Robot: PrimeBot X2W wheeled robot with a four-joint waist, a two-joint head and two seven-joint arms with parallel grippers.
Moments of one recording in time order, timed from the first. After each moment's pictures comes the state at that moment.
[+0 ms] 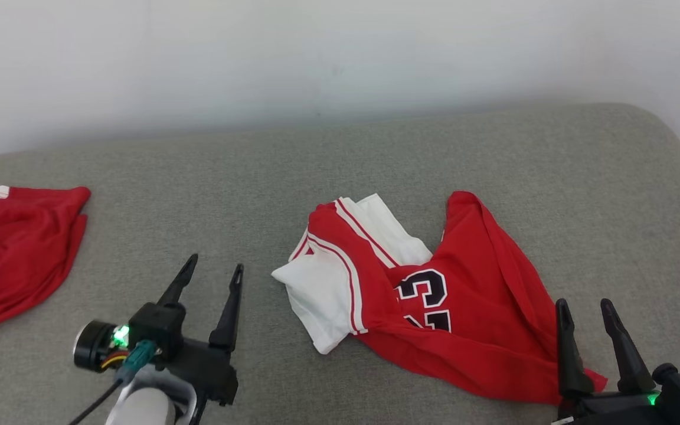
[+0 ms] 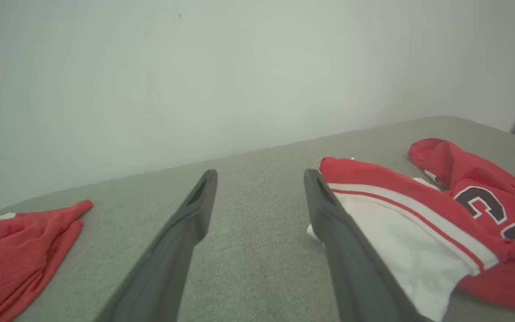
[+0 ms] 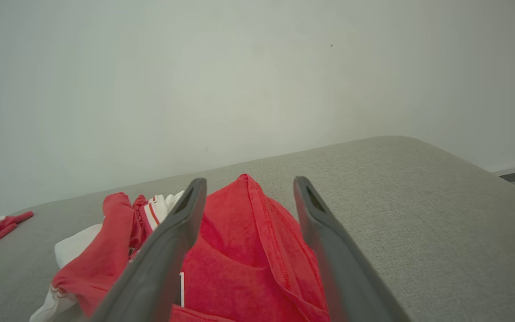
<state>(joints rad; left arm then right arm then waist) -0.30 0.15 -0.21 0.39 -0.16 -0.13 -0.25 0.05 -0.11 0.01 0.07 0.31 0.13 -0.26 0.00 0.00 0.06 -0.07</state>
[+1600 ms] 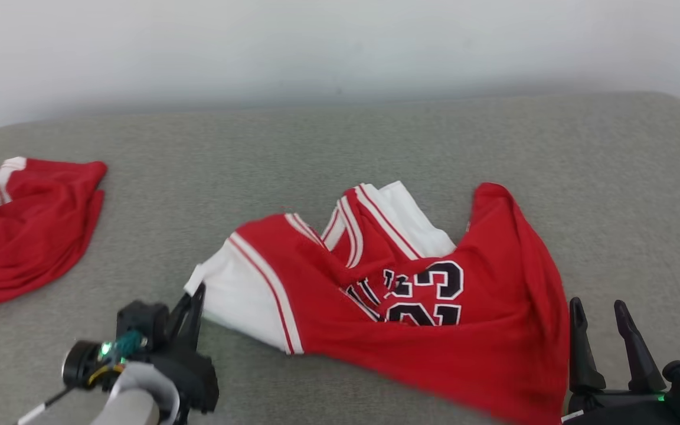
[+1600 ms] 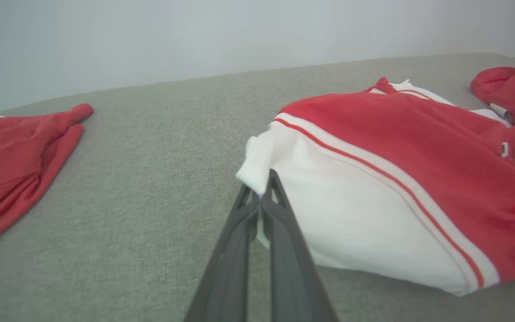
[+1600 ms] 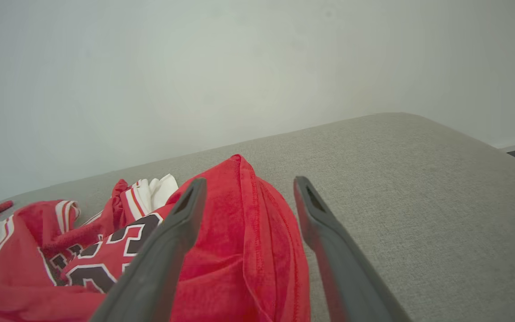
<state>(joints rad) -0.52 0.32 -0.62 0.68 -0.60 0.00 -0.25 0.01 -0.10 -0.03 0.13 0.31 0.13 -0.26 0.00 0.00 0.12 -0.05</state>
